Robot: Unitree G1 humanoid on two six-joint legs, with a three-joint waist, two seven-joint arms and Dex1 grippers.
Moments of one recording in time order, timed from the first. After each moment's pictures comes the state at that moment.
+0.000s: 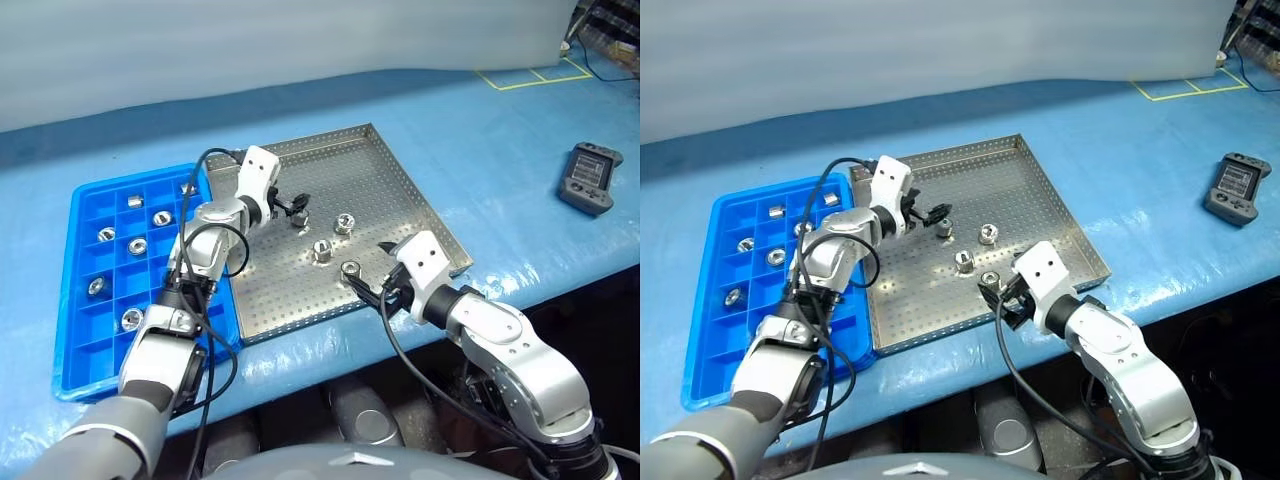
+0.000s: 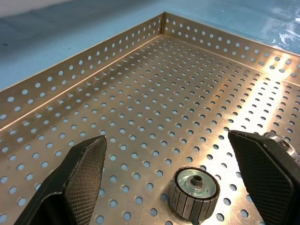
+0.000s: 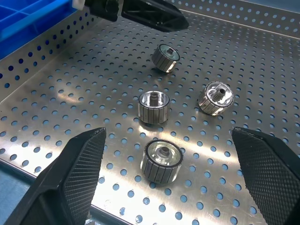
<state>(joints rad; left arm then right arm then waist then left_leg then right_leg) -0.73 0.24 -0.09 0.38 -0.17 0.58 -0.44 -0.03 -0.48 0.13 -0.74 0.30 0.84 0.37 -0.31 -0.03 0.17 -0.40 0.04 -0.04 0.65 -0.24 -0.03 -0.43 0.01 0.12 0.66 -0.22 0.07</state>
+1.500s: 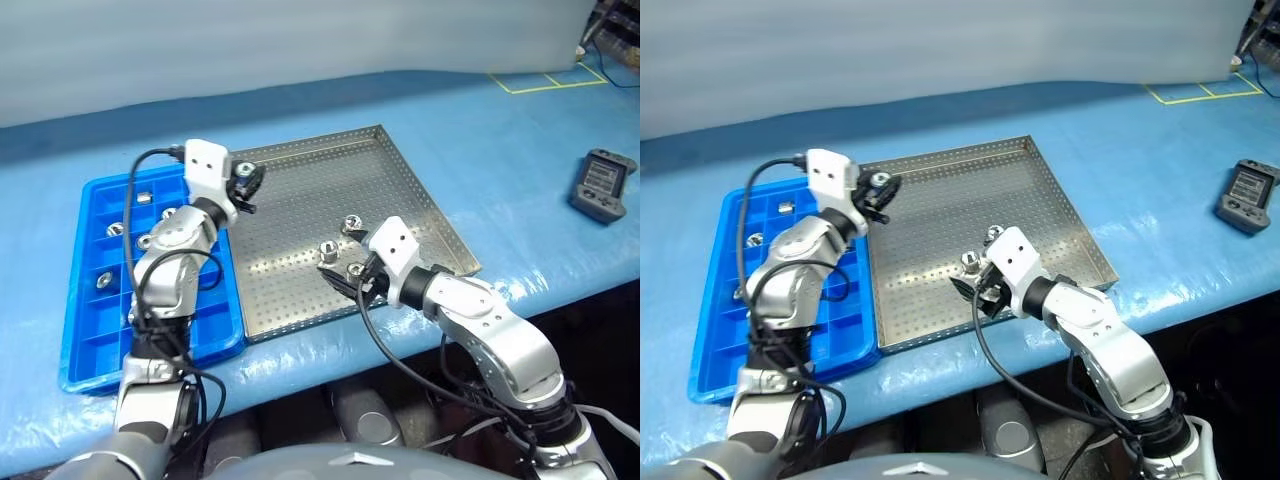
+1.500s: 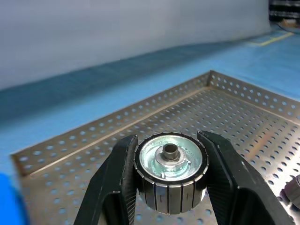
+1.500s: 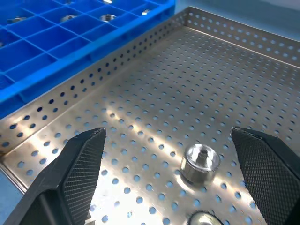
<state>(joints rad) -0.41 0.24 0.17 -0.27 -0.19 0.63 -0.30 -0.24 -0.45 0.26 -0.60 0.30 0.79 0.48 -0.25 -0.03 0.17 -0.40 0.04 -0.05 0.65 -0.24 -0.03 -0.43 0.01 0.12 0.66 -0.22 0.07</state>
